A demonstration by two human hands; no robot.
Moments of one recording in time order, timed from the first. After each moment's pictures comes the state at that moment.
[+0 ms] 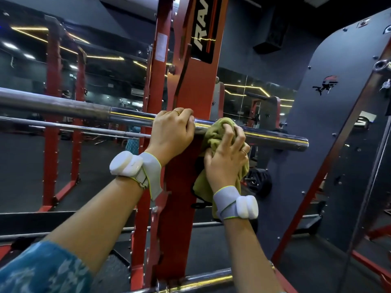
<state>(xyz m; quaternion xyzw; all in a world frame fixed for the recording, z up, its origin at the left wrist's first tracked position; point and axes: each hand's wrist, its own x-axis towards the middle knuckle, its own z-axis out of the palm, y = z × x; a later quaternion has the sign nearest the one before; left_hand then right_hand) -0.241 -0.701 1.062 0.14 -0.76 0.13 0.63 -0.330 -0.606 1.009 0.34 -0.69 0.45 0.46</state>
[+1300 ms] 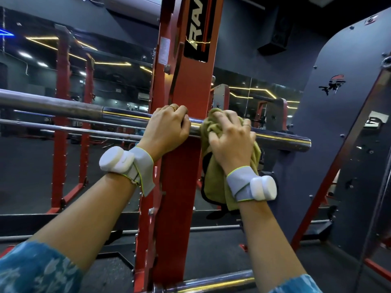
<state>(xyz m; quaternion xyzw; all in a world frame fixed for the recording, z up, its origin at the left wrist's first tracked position) -0.237 -0.698 1.070 0.14 -0.80 0.11 0.57 -0.343 -0.577 1.056 0.41 -0.70 0.36 0.46</state>
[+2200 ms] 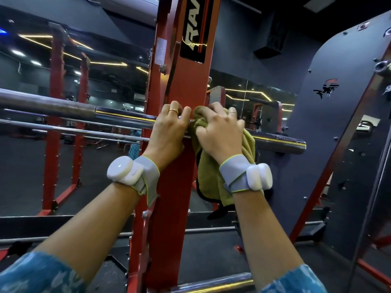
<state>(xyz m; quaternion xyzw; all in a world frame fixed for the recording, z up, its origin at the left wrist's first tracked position) -0.253 -0.690 1.058 0.15 -0.76 0.20 0.60 -0.315 -0.574 1.083 0.46 -0.74 0.28 0.41</state>
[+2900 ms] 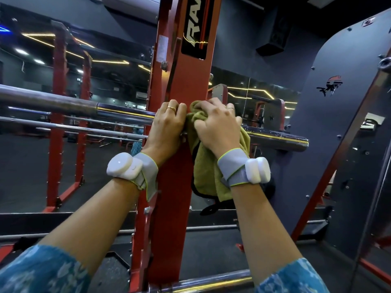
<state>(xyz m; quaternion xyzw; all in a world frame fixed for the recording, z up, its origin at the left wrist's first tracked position) -0.256 -0.707 1.054 0.13 -0.76 0.18 0.61 -0.310 -0.577 1.086 0.47 -0.73 0.32 0.37</state>
